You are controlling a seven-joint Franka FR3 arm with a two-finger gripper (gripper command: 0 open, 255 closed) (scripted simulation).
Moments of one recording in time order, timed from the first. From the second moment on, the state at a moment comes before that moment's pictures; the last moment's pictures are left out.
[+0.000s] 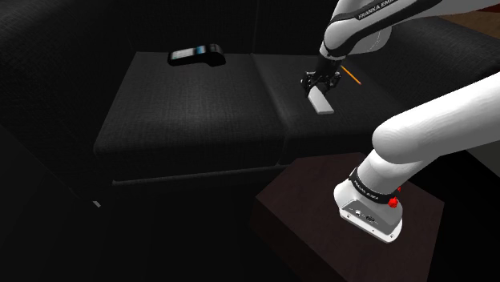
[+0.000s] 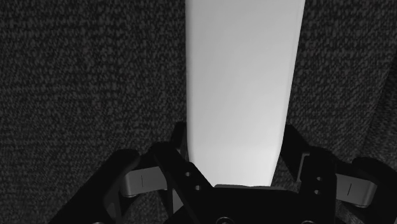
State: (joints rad) arm -0.36 -0.47 -0.09 -2.78 -0.08 2.36 0.22
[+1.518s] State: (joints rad) arm -0.35 -0.62 -0.08 -2.56 -0.06 1.99 0.22
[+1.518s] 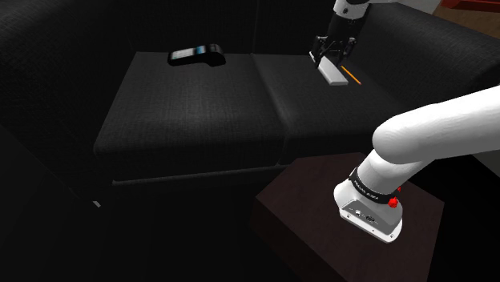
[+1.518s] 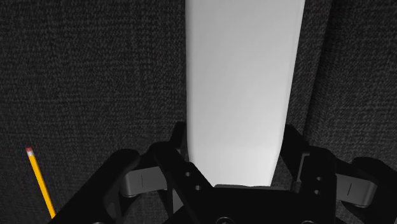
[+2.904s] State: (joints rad) arm -0.27 0.15 0.02 -1.77 -0.03 1.96 0.37
